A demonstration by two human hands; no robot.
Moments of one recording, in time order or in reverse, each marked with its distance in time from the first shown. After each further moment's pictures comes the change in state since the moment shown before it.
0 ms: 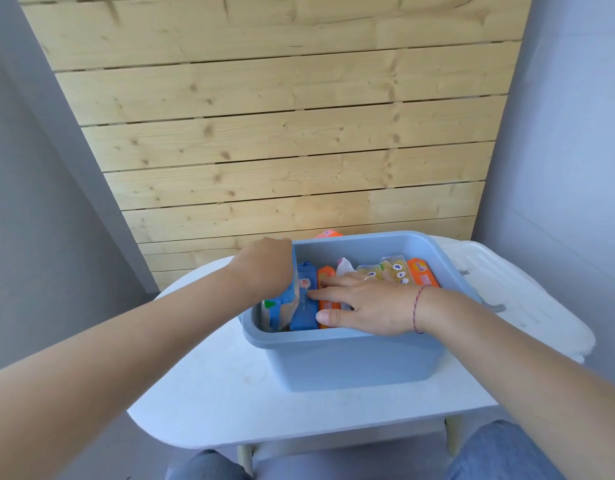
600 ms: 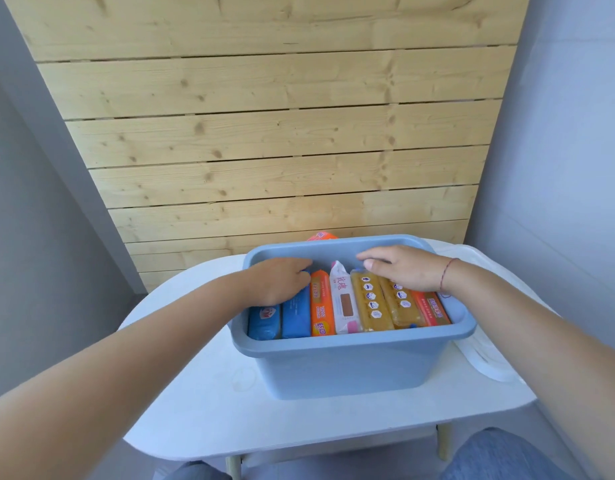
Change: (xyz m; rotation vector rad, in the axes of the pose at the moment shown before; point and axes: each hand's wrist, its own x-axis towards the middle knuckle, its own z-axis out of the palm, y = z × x) left_hand 0.017 0.006 0.015 -0.382 -0.243 0.196; right_hand 0.010 0.076 -0.023 0.328 0.169 0.192
